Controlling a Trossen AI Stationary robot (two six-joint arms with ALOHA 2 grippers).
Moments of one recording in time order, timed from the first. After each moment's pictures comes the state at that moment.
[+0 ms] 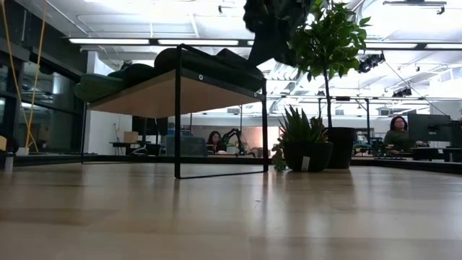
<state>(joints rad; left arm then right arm) -0.20 1.49 1.97 -1.55 -0.54 -0.12 -0.16 1.65 1.47 -0.74 -0.11 0.42</state>
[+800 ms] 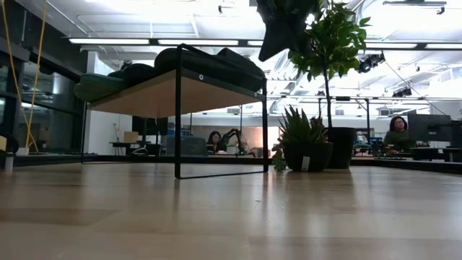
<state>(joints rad) -0.20 1.49 1.97 -1.55 -0.54 -0.11 -0.17 1.56 1.47 -0.80 0.05 0.47</state>
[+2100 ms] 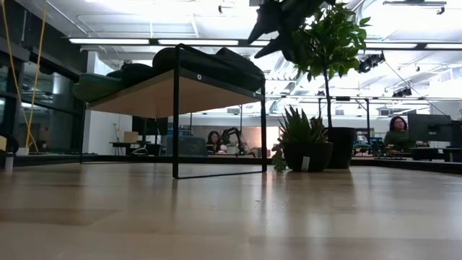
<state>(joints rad) -0.20 1.49 1.97 -1.54 -0.53 -0.12 -0.32 1.56 1.47 -0.70 -0.29 0.66</state>
